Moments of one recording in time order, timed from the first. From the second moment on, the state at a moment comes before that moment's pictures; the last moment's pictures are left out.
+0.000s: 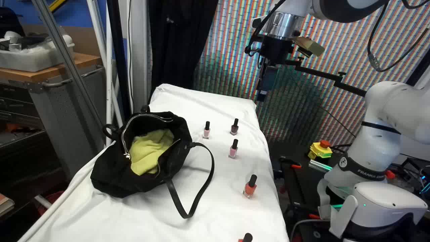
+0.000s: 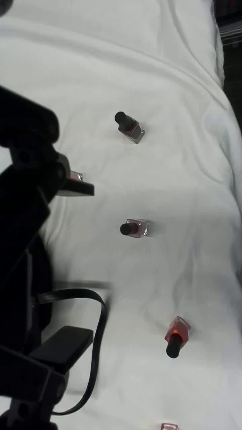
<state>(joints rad) -0.01 -0.50 0.00 -2.52 -0.03 2.07 0.02</state>
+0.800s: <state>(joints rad) -0.01 -0.49 0.00 -2.51 -0.04 2.07 0.02</state>
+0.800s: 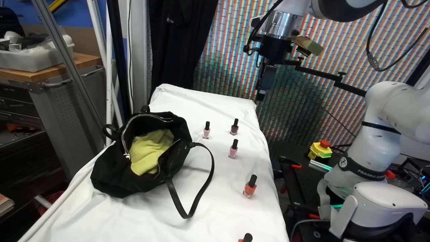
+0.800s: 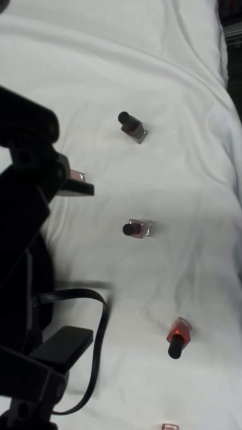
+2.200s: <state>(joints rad) -0.06 0.17 -0.06 -2.17 -0.06 2.28 -0.13</state>
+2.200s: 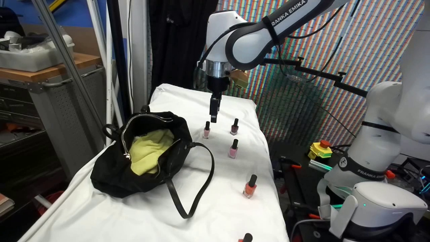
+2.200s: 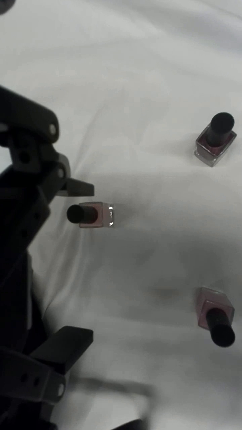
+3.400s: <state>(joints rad) -0.09 0.39 -0.06 -2.10 -0.07 2.40 -0.30</state>
